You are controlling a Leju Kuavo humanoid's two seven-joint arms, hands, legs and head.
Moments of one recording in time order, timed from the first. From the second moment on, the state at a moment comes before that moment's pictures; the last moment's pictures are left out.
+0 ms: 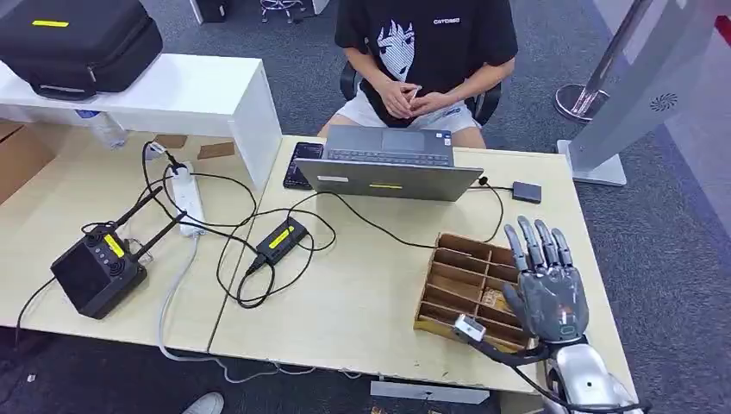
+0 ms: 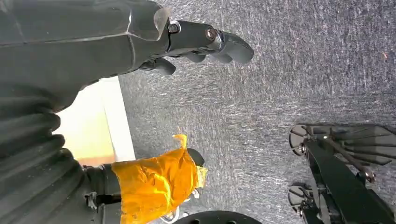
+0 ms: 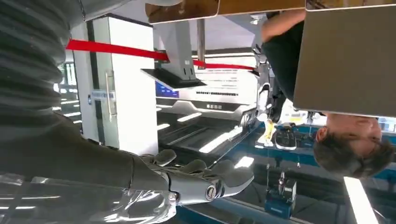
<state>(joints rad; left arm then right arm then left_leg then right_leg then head) -0.08 -0.08 1.14 -0.22 -1.14 -0.07 0.08 -0.11 -0.30 0.25 -1.45 1.50 -0.60 0.14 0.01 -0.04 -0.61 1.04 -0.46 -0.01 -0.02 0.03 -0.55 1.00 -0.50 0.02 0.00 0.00</state>
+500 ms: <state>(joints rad) -0.08 -0.08 1.14 -0.22 -1.15 -0.07 0.08 -0.13 -0.30 0.27 -1.40 1.55 -0.56 0.21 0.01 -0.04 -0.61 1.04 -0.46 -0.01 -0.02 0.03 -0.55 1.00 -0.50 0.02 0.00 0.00</state>
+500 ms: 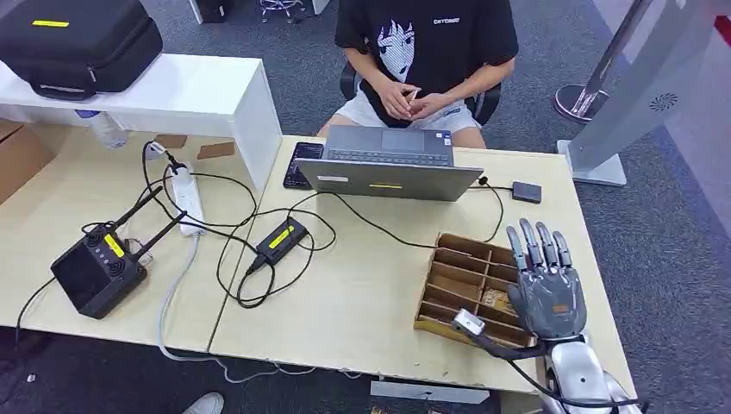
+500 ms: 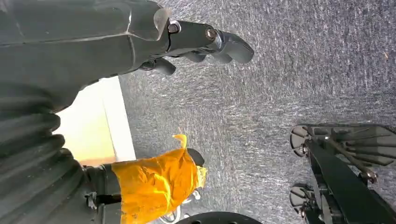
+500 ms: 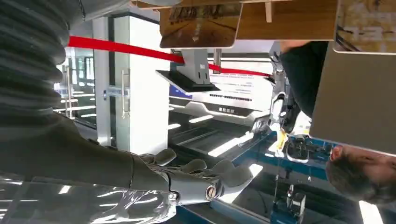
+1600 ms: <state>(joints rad) -0.08 -0.08 1.15 -0.22 -1.15 -0.07 0.08 -0.17 -0.31 0.28 -1.35 1.53 -0.46 0.24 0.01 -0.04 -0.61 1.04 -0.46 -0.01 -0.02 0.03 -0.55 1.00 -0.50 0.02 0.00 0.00</state>
